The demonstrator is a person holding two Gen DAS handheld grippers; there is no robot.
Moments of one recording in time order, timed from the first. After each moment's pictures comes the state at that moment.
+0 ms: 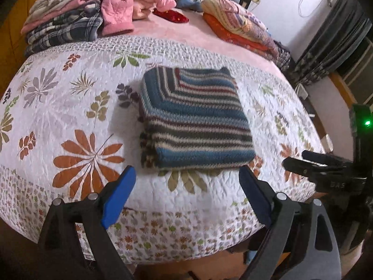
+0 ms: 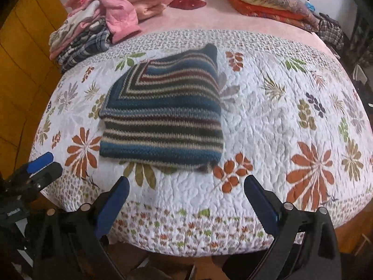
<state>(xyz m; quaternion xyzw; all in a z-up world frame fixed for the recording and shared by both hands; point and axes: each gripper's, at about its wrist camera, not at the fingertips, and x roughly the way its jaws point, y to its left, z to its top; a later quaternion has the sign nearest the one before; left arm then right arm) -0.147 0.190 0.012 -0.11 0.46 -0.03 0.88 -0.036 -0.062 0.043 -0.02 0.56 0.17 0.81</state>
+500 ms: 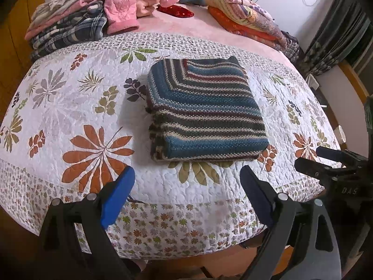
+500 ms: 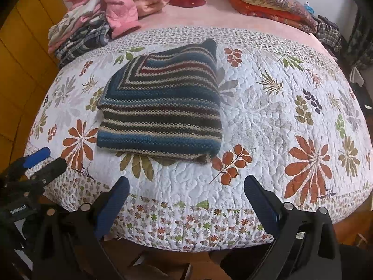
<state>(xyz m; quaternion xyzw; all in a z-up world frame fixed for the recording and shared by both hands) -0.152 0.182 0.005 -0.09 0.47 0.00 0.88 -0.050 -0.060 0.038 -0.03 0.56 0.16 0.81</state>
